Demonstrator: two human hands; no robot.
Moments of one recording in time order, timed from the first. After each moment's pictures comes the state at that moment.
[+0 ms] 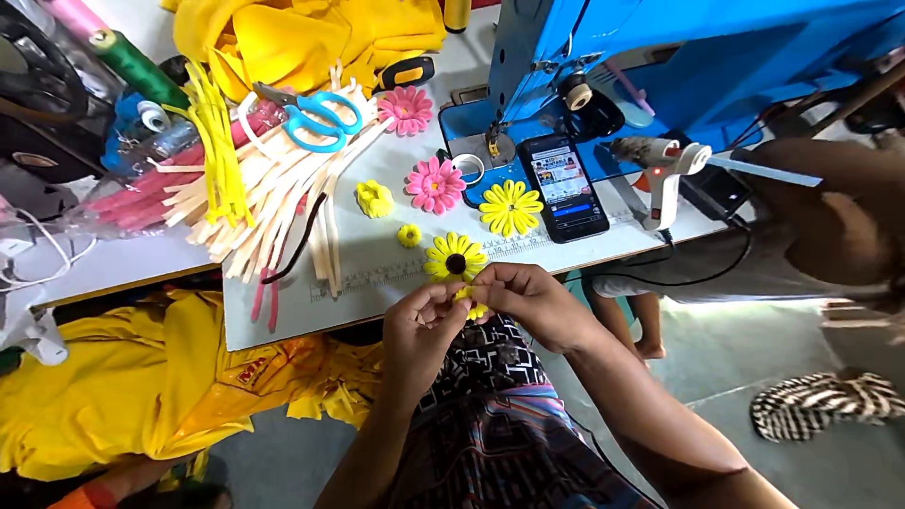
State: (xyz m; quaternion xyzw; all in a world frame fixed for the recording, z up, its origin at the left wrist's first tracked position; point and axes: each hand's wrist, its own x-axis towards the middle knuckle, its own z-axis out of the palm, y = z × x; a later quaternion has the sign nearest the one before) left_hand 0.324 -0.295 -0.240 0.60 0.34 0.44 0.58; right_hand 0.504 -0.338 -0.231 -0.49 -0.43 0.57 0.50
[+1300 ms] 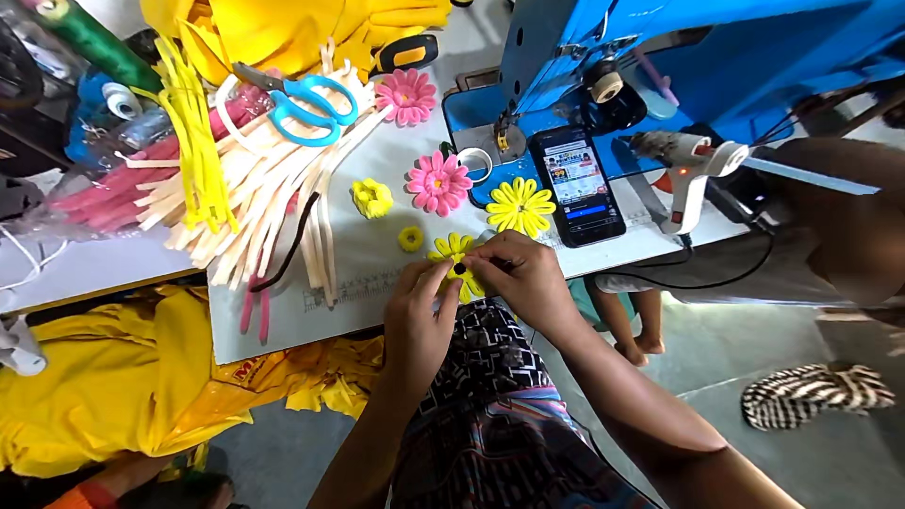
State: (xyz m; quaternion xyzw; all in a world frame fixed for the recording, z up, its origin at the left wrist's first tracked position) left_hand 0.338 -0.264 -0.267 0.78 0.40 0.39 0.29; right_hand 0.506 -0.301 -0.253 -0.66 -0.60 0.18 0.41
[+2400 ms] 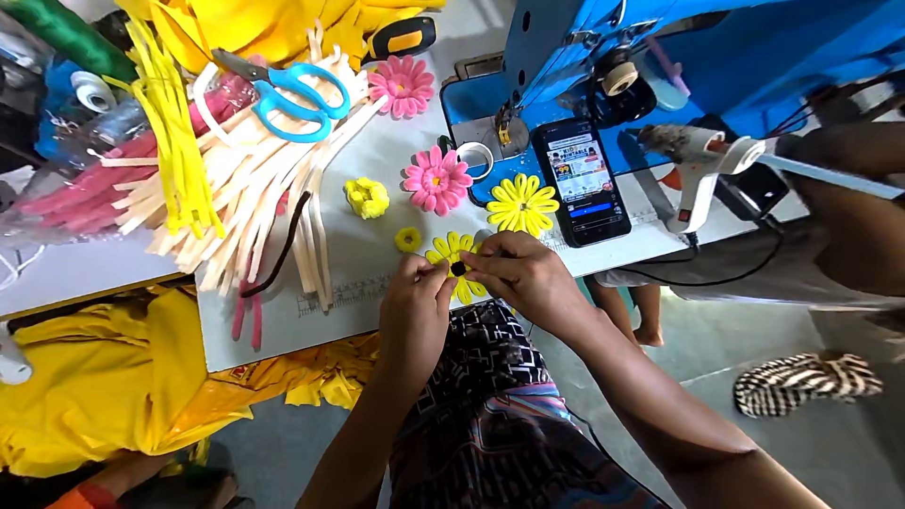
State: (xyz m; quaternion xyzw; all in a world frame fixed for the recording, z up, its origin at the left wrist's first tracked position) left_hand 0.340 -0.254 -0.253 0.82 0.44 0.27 0.25; right_hand 0.526 -0.301 -0.265 -0.59 -0.74 0.05 0.32
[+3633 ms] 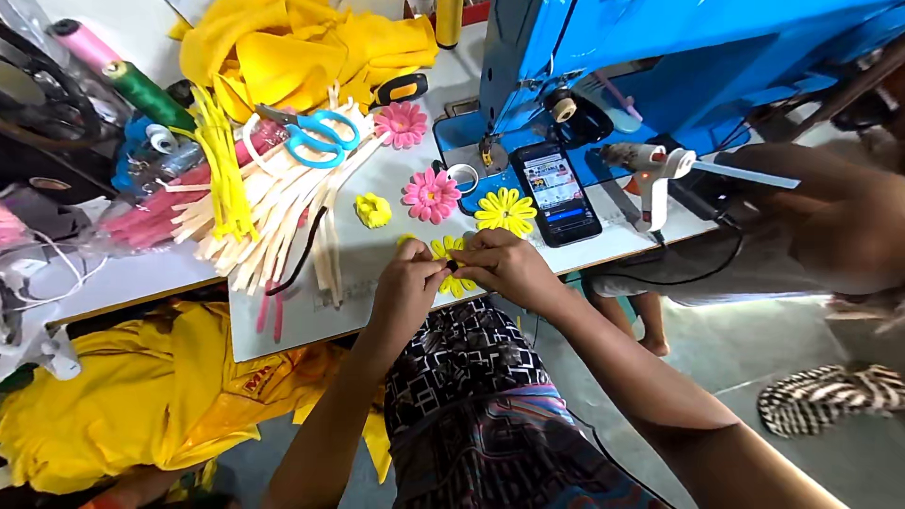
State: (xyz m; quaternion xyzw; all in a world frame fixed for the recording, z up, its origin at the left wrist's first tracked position) left_hand 0.332 -0.225 -0.247 0.87 0.33 0.25 0.27; right_hand 0.530 -0.291 -0.263 -0.57 -0.75 0.08 0.33
